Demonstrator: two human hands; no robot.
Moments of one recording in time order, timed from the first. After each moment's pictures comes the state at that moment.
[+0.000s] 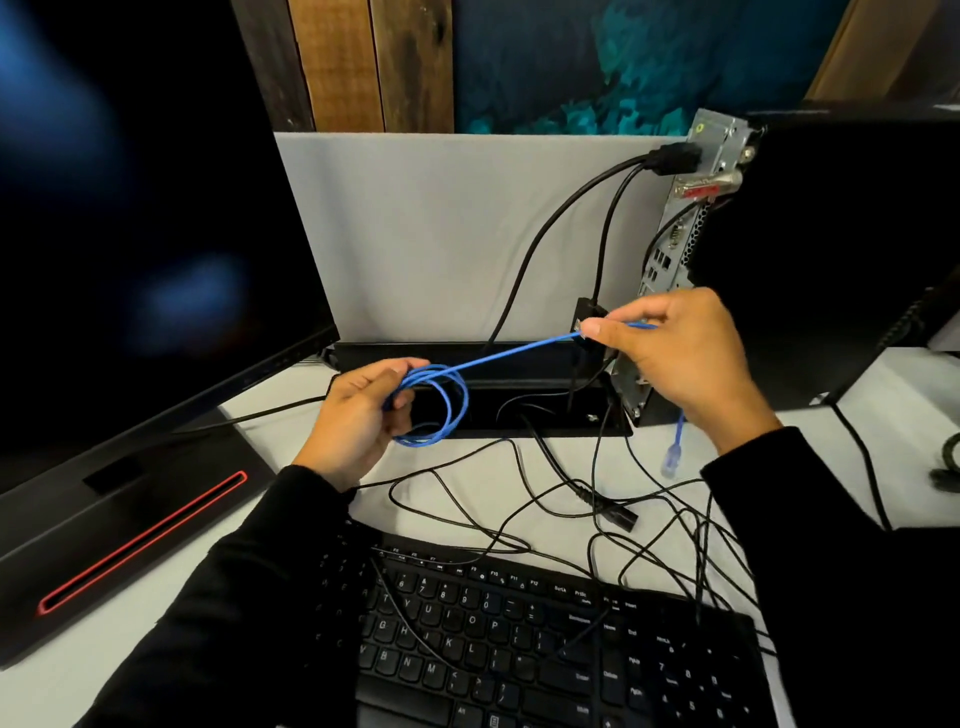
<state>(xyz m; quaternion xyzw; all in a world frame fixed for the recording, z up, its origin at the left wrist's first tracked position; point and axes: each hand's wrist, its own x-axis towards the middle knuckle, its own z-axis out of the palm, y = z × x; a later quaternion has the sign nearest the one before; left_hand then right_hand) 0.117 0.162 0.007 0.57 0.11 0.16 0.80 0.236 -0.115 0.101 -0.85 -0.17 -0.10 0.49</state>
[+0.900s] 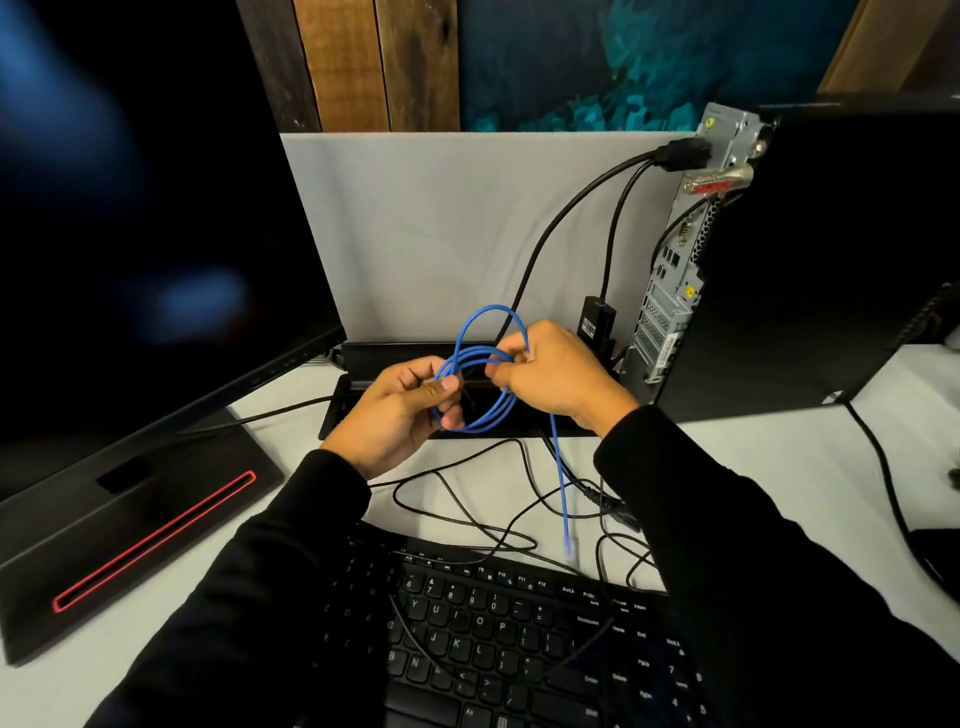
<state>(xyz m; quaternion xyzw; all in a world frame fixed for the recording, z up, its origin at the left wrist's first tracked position) 0.125 0.146 0.017 0.60 -0.04 0.06 0.79 0.228 -0.027 0.068 -0.87 -0.32 0.08 0.38</state>
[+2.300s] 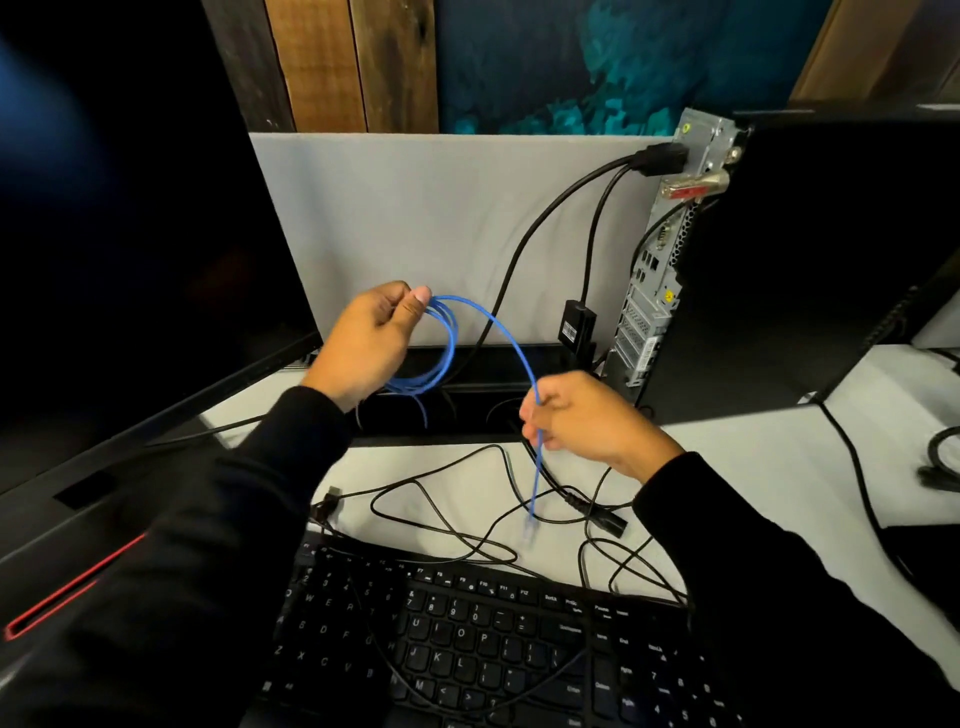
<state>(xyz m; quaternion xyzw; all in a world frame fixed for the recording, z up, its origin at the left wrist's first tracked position) 0.158 0.160 0.078 0.84 0.06 0.23 0.49 0.225 -0.080 0.041 -0.84 -0.24 0.22 0.44</state>
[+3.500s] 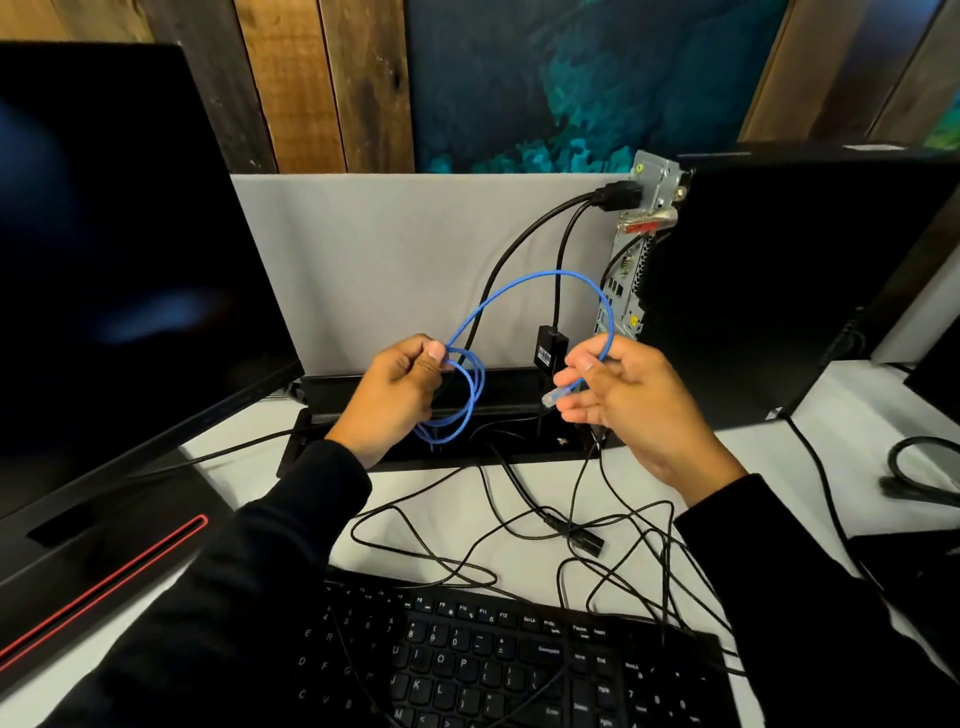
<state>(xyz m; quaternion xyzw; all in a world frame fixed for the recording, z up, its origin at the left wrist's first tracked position) 0.163 0.124 0.053 0.75 0.00 0.16 0.65 0.220 -0.128 0.087 -0.73 -0.18 0.08 0.65</state>
